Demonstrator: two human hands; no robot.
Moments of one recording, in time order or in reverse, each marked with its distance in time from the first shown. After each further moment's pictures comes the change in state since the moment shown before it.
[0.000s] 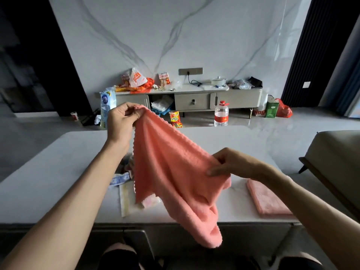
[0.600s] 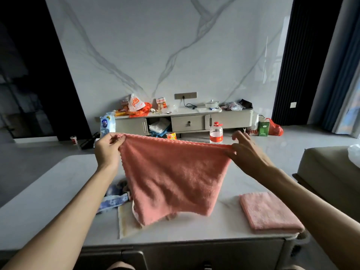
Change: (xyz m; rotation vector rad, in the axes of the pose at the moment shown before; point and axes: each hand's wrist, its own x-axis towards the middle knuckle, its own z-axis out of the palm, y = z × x) left_hand 0.009 -0.010 -0.036 0.244 0.269 0.023; right_hand -0.038 -0.005 -0.060 -0.963 0.785 -0.399
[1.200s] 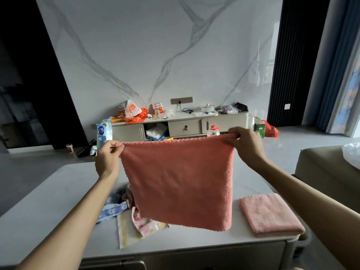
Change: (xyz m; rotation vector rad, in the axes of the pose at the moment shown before) left_hand -0.002 0.001 0.003 0.238 0.031 -0.004; right_hand 0.032 0.020 0.008 0.416 0.114 0.732
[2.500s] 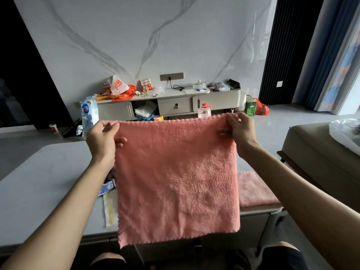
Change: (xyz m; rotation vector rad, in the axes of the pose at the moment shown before) left_hand -0.037 0.015 0.039 -0.415 -0.097 -0.163; right_hand -0.014 0.031 0.025 0.774 0.044 0.435
